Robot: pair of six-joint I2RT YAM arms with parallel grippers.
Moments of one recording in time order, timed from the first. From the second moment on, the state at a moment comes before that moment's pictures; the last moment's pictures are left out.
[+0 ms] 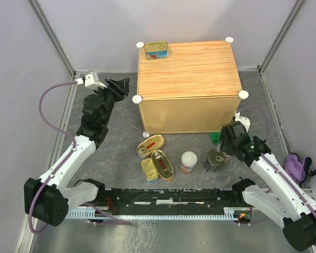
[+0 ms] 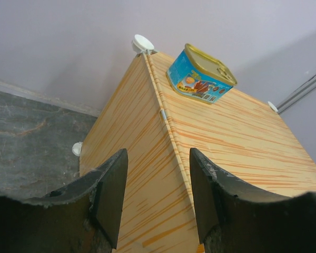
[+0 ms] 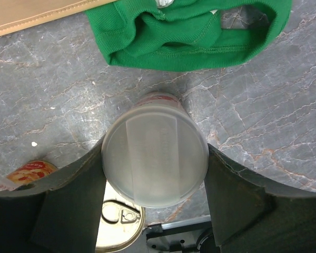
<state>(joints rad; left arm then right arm) -0.35 1.11 0.85 0.39 -0.16 -0.59 0.42 0.85 0.72 -0.88 0.37 0.57</state>
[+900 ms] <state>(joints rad) -0.37 0.91 0.84 0.26 -0.18 -0.62 0.42 0.75 0.87 -0.99 0.46 0.59</state>
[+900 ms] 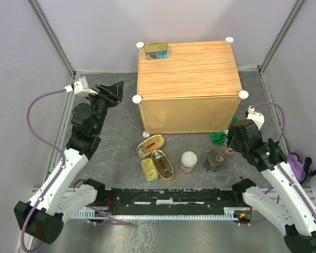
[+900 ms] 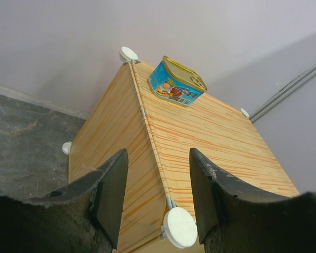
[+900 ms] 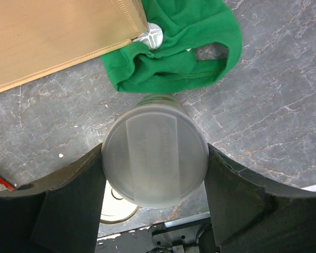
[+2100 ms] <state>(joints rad) -0.38 0.90 0.90 0.22 -0.18 -0.63 0.42 0.92 1.51 -1.27 0.33 0.47</state>
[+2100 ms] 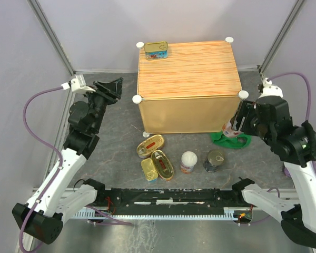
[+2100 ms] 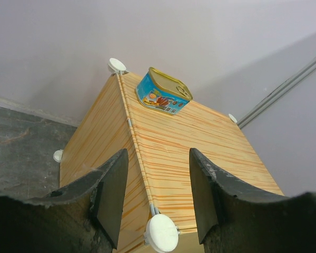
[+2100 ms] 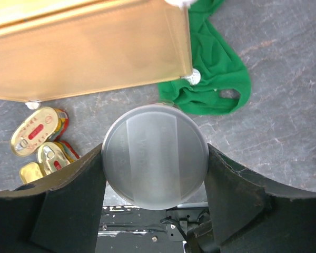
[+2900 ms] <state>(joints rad) -0.38 0.92 0.96 0.23 -0.16 -0.63 0.42 1.40 2.30 -1.37 0.28 0.39</state>
